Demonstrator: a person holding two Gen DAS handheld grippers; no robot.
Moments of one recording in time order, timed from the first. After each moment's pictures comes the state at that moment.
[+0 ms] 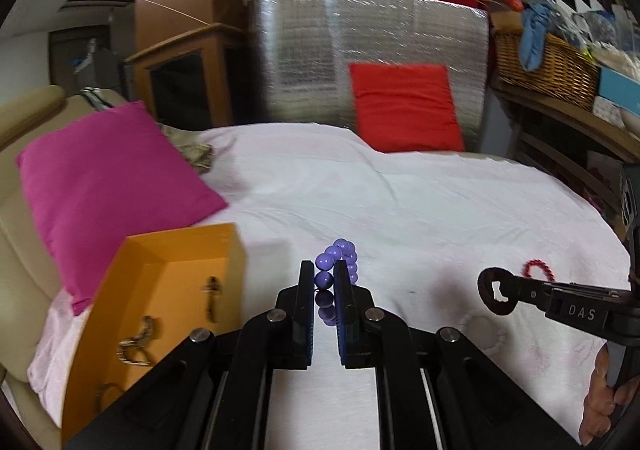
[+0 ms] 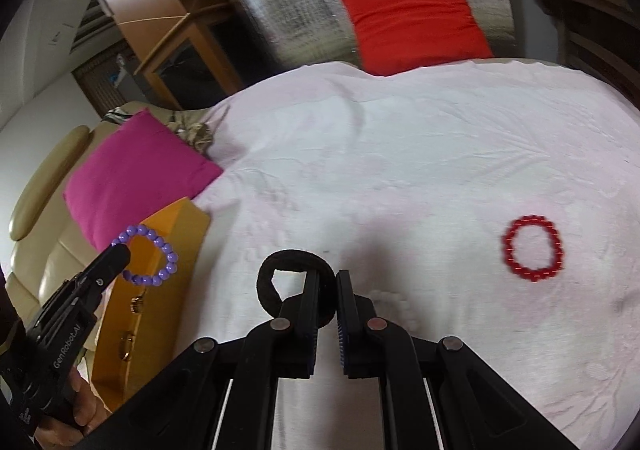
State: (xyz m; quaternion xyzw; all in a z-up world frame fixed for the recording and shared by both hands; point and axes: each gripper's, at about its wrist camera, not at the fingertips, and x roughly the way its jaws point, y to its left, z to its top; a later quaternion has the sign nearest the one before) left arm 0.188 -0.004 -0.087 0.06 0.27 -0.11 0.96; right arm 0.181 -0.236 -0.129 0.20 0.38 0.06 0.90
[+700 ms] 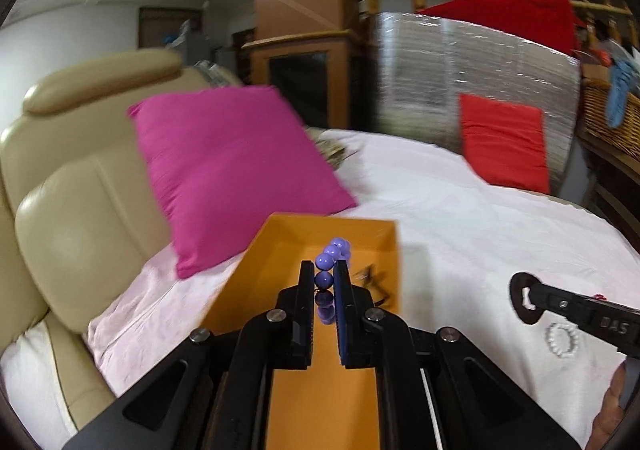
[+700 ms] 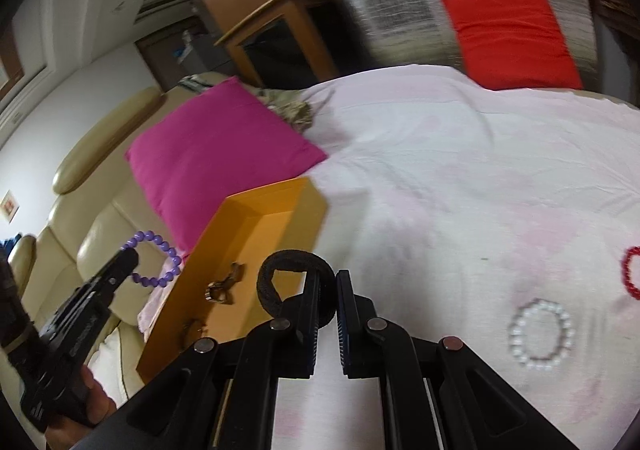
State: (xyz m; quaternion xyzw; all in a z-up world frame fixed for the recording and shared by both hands) left arm 0.164 0.138 -0.082 0.00 0.26 0.04 0.97; right arm 0.190 -0.102 -0.102 0.15 0.36 0.18 0.90
